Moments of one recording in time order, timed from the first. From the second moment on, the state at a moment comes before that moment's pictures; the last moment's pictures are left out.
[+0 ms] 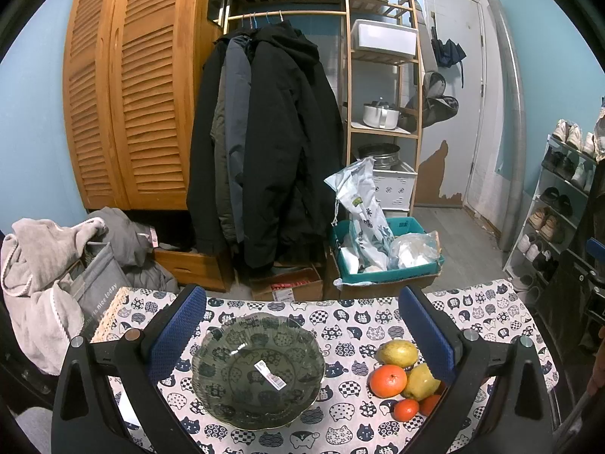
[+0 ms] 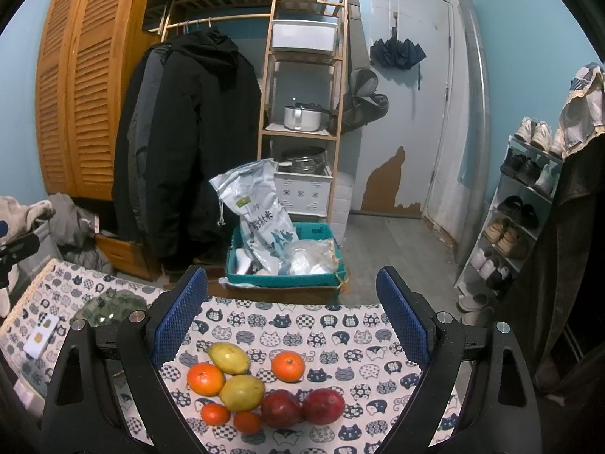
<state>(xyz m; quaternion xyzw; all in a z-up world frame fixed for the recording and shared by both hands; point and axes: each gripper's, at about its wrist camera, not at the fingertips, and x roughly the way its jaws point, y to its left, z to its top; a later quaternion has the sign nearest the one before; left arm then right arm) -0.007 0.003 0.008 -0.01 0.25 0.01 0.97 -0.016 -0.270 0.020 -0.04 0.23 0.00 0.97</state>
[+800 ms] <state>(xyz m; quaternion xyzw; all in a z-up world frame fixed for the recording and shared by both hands) -0.006 -0.009 -0.006 0.00 0.27 0.01 0.96 -0.012 -0.285 0.008 -0.05 0.25 0.00 0.97</state>
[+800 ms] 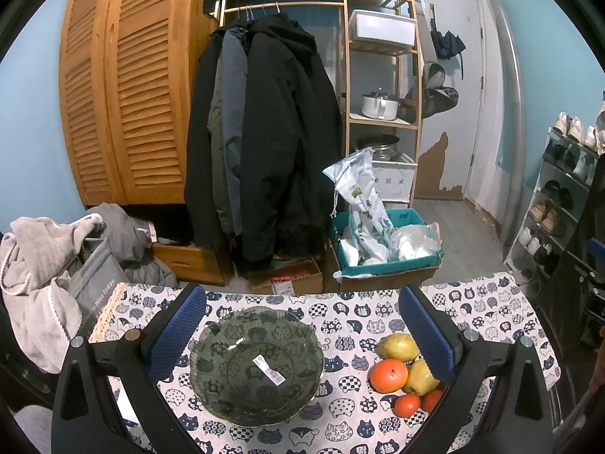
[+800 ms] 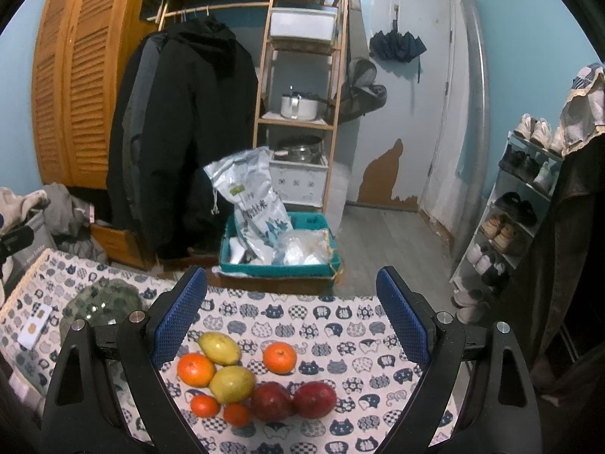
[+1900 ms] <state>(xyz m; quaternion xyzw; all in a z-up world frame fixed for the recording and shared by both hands) 0.057 -0.063 -0.116 0.05 0.42 -0.04 0.91 0.038 -0.340 -0.104 0.00 0.45 -0.03 0.89</state>
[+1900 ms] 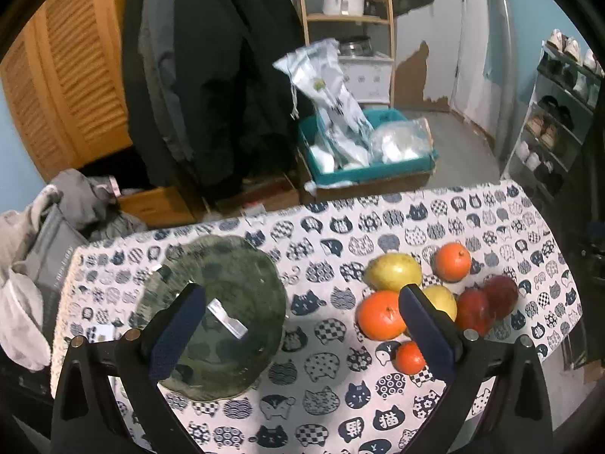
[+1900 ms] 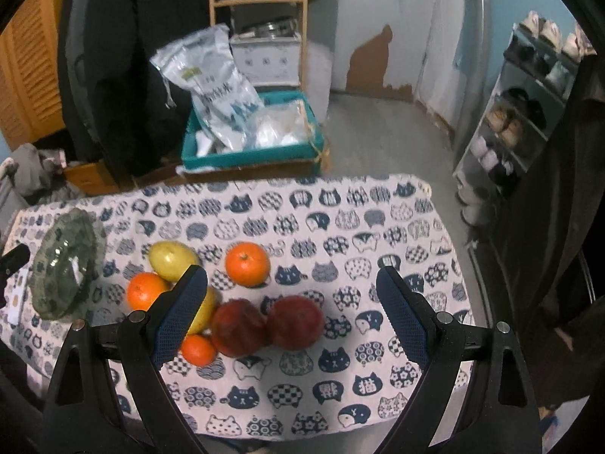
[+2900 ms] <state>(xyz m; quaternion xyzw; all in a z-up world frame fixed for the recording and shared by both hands) 0.109 -0.114 -0.242 0.06 0.54 -0.08 0.83 0.084 -0.375 -0.250 0.08 0.61 -0.02 0.79</state>
